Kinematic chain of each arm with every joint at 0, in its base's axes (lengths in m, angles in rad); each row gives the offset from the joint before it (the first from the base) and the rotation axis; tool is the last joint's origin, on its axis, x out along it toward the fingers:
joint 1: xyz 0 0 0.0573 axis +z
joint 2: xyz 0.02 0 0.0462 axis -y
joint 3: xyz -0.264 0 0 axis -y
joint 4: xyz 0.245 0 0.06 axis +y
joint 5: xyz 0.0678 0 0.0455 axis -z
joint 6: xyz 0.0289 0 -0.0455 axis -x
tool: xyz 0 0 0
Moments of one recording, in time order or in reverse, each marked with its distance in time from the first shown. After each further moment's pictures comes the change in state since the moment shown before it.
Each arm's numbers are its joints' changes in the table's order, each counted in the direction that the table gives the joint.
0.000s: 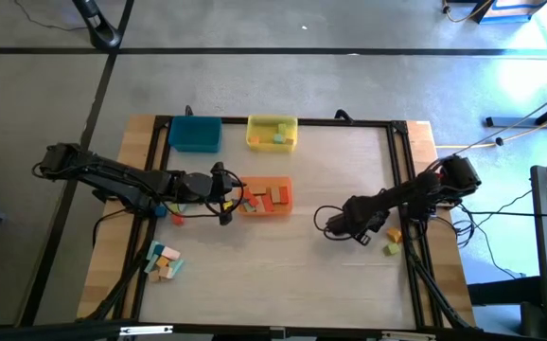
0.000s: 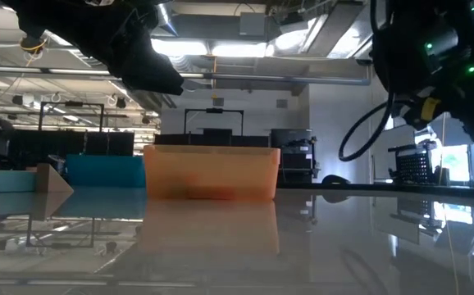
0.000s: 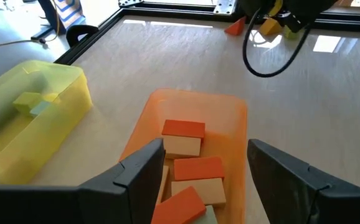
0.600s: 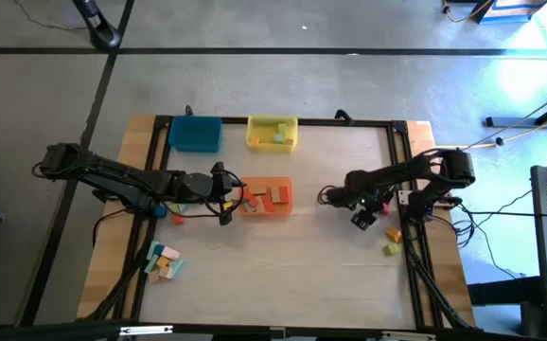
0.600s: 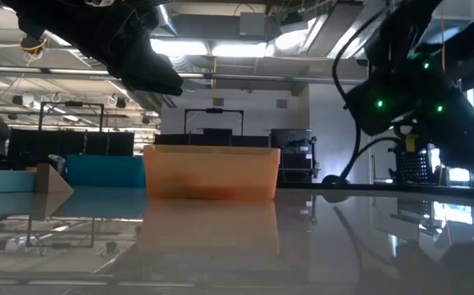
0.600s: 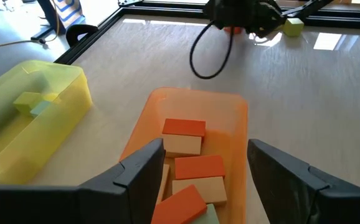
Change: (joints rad) left arm 0.000 0.000 0.000 0.005 0.000 -0.007; right arm -0.337 -0.001 -0.160 -0.161 -0.049 0.261
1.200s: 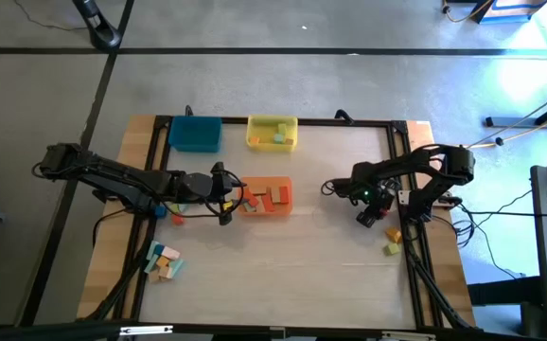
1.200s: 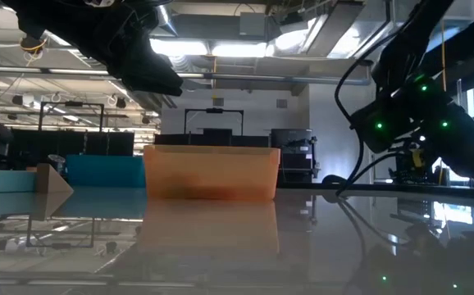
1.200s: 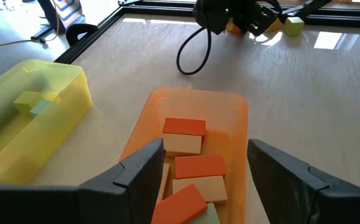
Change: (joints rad) left arm 0.000 0.000 0.000 0.003 0.000 0.000; right arm -0.155 0.002 -0.114 -0.110 -0.057 0.229
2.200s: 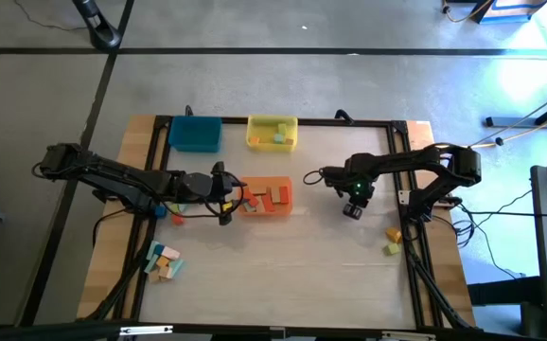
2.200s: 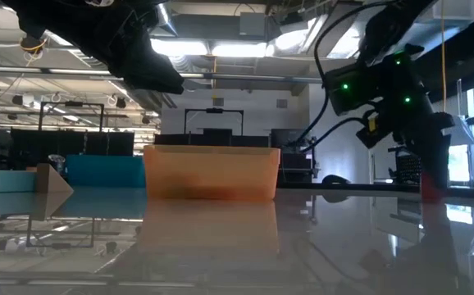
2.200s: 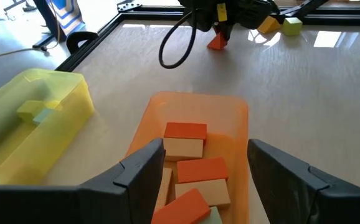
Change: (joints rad) left arm 0.000 0.000 0.000 -0.012 0.000 -0.039; right arm 0.000 0.060 0.183 -0.058 0.046 0.188
